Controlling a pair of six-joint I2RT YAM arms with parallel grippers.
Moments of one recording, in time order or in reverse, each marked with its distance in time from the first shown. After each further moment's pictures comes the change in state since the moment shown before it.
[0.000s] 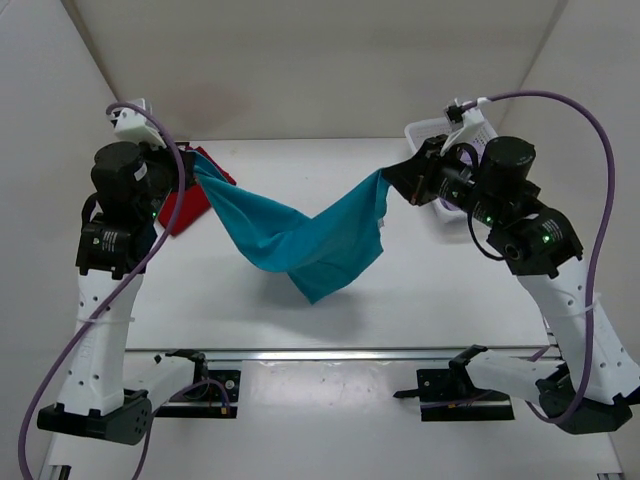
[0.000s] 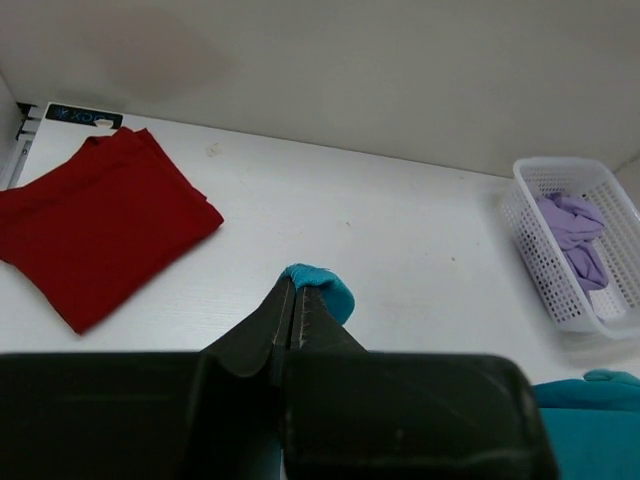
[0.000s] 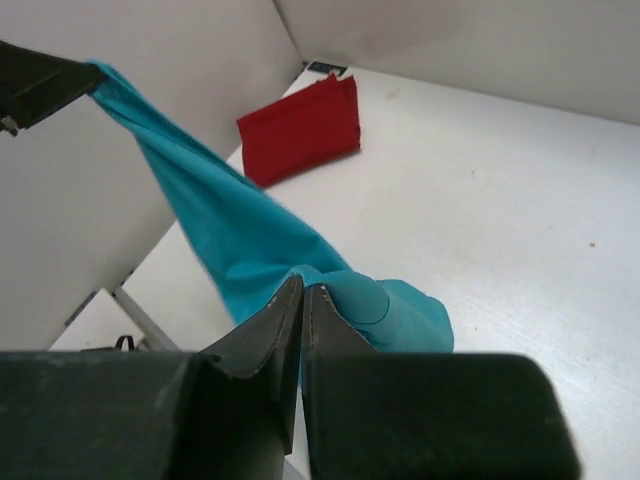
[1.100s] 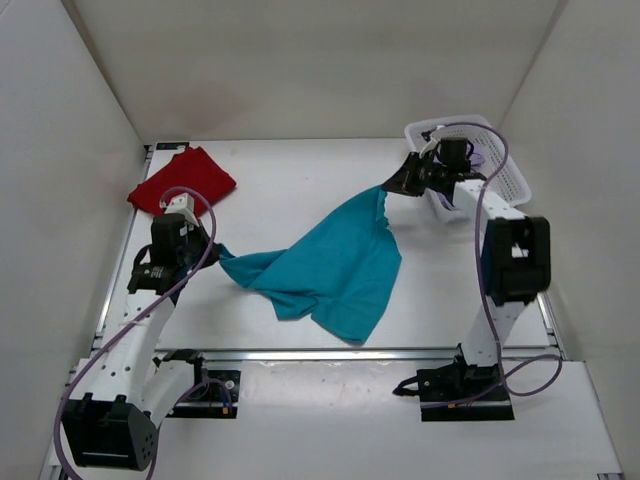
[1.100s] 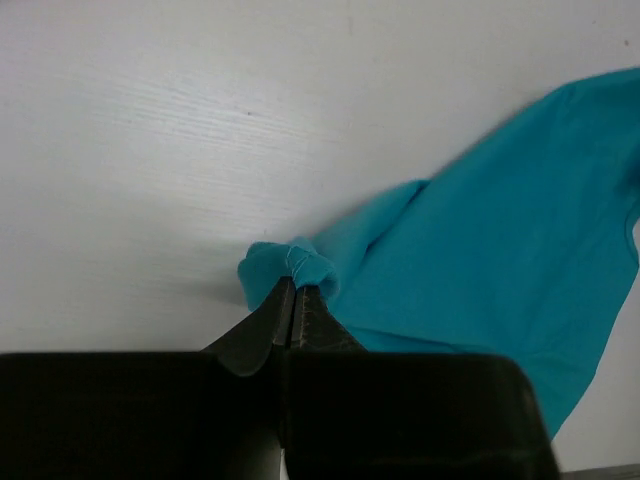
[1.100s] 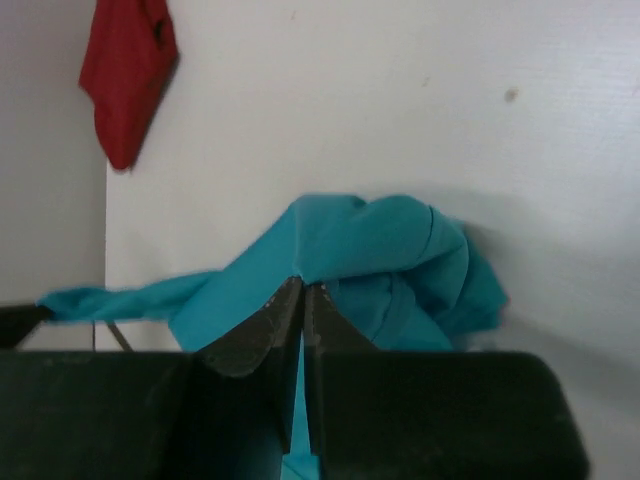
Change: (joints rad) left arm 0.097 -0.146 -0.754 0.125 0.145 -0.109; right arm -0.486 0.716 -0.266 0.484 -0.537 0.143
